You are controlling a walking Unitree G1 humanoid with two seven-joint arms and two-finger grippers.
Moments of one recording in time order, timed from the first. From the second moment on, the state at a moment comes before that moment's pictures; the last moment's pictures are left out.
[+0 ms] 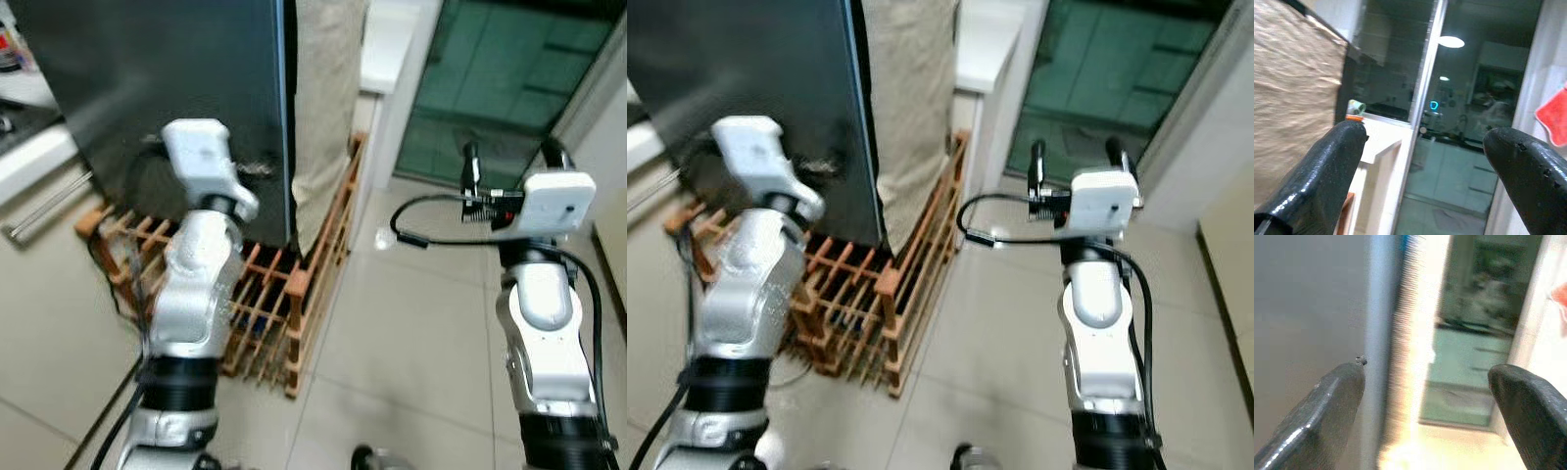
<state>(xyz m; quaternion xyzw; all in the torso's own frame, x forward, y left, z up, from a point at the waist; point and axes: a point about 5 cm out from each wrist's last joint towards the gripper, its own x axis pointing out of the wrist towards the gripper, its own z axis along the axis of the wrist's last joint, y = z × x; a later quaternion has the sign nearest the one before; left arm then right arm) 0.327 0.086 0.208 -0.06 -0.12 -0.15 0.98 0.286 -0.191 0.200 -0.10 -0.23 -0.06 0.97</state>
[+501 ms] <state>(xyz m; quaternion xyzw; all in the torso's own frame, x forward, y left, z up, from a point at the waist) 0.367 0.089 0.212 -0.09 -0.10 -0.06 0.99 0.282 -0.198 0.203 -0.10 -0.23 -0.07 0.97</state>
